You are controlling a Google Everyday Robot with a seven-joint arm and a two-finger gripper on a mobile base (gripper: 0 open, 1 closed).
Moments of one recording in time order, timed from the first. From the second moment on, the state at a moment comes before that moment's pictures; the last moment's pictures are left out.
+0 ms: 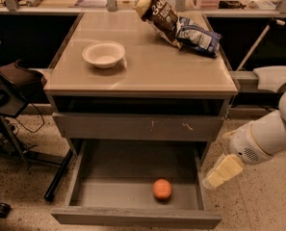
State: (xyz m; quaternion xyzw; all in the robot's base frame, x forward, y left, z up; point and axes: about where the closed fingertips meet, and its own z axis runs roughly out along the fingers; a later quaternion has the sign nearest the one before) arm 0.427 -0.207 0.717 -0.44 0.86 0.17 0.18
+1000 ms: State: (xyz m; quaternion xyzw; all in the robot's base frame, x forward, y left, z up) arm 0.499 -0.201 0.656 -0.29 0.89 0.18 0.31
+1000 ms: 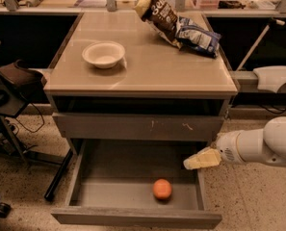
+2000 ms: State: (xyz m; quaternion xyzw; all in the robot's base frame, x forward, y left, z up) arm 0.472 -0.161 0.521 -0.25 0.91 0.22 0.25
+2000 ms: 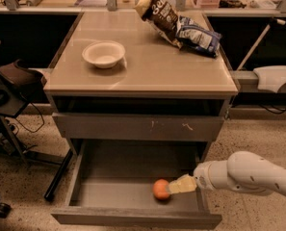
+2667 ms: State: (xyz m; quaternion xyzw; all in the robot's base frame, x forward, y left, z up) arm 0.486 -0.143 0.469 -0.20 0.93 0.20 0.25
